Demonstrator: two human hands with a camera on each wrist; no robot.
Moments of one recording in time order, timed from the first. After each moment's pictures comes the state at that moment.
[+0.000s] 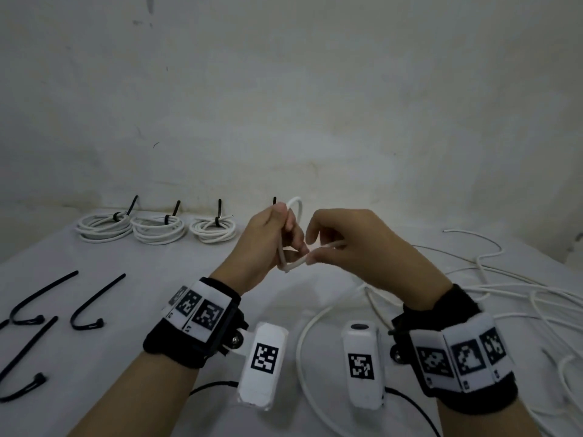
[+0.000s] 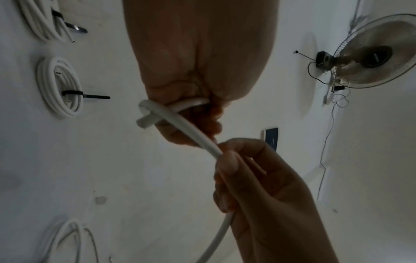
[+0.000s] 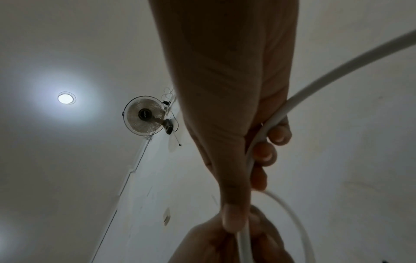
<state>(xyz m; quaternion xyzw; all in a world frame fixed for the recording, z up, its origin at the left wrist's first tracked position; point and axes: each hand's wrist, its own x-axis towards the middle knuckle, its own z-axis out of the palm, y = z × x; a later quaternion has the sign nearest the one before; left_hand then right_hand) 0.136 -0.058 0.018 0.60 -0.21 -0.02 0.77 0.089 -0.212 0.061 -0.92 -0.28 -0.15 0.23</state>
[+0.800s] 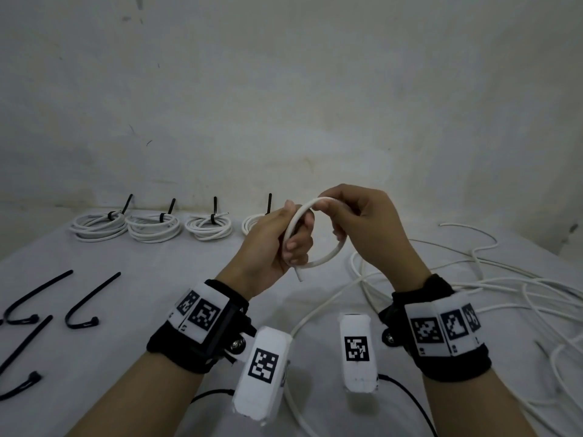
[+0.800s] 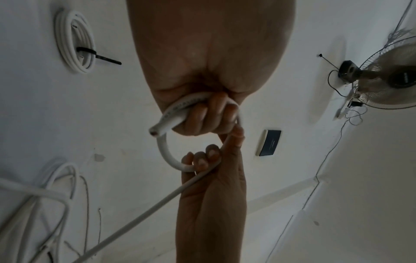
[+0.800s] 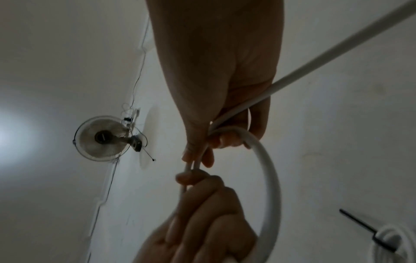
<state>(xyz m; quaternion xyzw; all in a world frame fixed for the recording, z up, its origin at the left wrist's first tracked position) 0.123 -0.070 0.021 0.51 -0.27 -0.13 0.80 0.113 -0.225 0.047 -0.80 -0.23 -0.26 0.48</state>
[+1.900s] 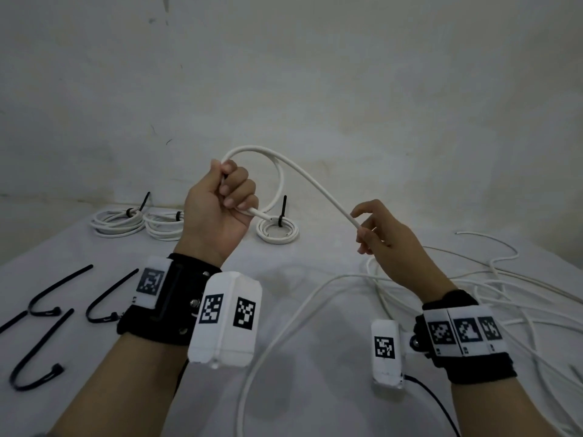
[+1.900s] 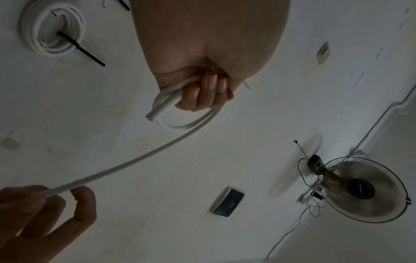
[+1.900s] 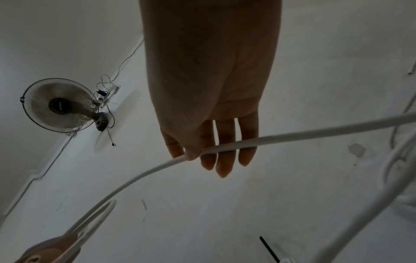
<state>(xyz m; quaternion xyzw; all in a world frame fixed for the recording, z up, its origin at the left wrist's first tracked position) 0.155 -0.001 0.045 0.24 -0.22 -0.03 0.95 0.137 -0.258 0.011 -0.88 -0.21 -0.21 0.38</state>
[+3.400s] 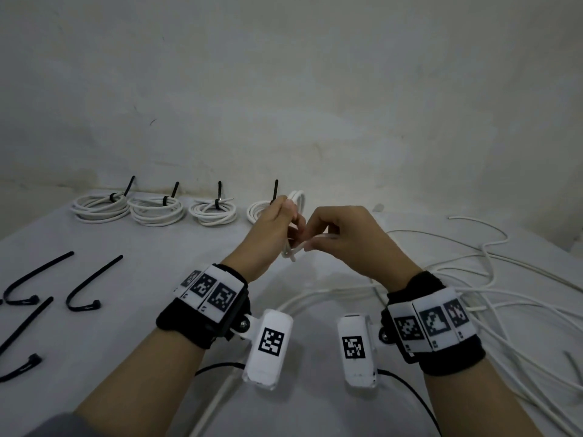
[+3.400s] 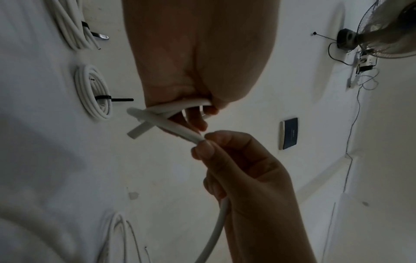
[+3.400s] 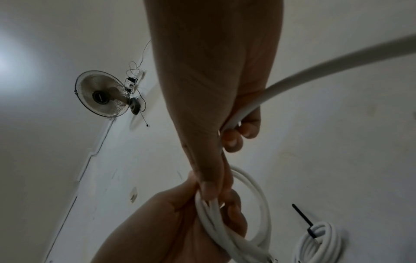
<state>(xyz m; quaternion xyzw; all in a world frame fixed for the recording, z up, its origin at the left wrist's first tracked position) 0.156 -0.063 -0.011 0.69 -0.20 0.01 0.69 0.130 -0.215 0.015 -0.89 -0.27 -0.17 0.33</state>
